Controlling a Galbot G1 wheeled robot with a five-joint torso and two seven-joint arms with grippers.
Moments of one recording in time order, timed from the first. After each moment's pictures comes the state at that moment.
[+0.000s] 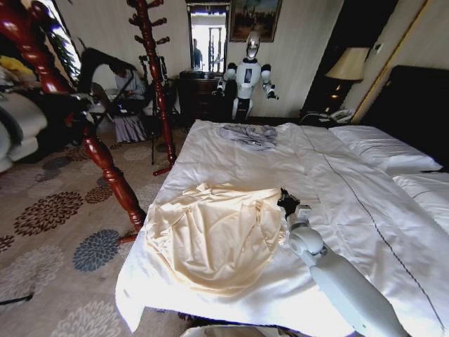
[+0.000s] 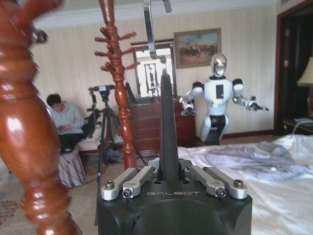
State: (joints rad) left arm 0.54 -0.24 -0.49 -2.13 -1.59 0.64 -0.52; right arm -1.04 0.90 0.23 1.82 0.62 -0.15 0.51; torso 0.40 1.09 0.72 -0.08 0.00
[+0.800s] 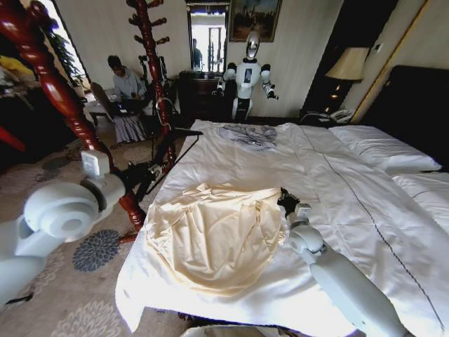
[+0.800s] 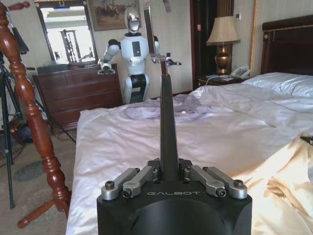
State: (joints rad) left arm 0.94 -0.39 -0.39 -2.33 -1.25 0.53 -0.32; right arm -0.99 0.89 0.19 1.80 0.64 -0.16 0.51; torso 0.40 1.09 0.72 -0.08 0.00
